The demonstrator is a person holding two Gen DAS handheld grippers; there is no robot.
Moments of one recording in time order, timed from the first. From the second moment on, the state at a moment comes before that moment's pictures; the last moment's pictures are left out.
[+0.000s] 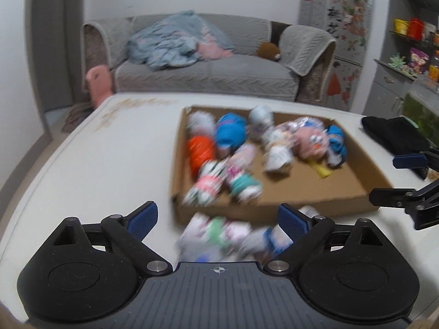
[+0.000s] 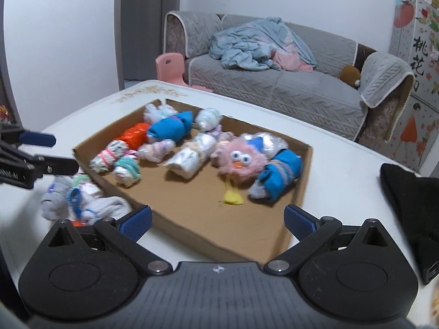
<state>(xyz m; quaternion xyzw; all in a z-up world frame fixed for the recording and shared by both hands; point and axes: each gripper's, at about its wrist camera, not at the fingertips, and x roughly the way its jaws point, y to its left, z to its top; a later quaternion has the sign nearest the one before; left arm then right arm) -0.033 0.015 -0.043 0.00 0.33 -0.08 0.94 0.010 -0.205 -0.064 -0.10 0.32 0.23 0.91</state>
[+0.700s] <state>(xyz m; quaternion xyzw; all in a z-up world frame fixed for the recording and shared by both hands) -0.035 0.053 -0.092 0.00 0.37 -0.04 0.93 0.011 -0.124 -0.118 0.03 0.39 0.27 0.88</state>
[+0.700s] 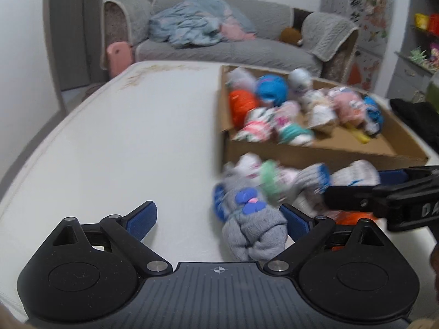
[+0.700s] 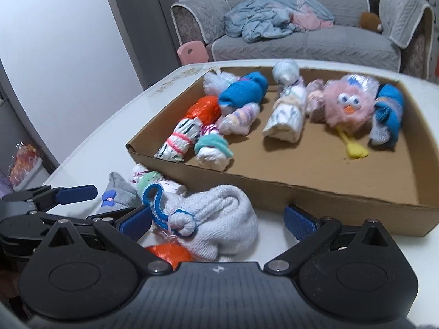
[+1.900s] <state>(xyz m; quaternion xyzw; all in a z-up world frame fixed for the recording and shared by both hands) -0.038 0.058 -0.094 0.03 0.33 -0.10 0.94 -0.019 -0.132 -0.116 0.03 0.35 0.24 0.91</state>
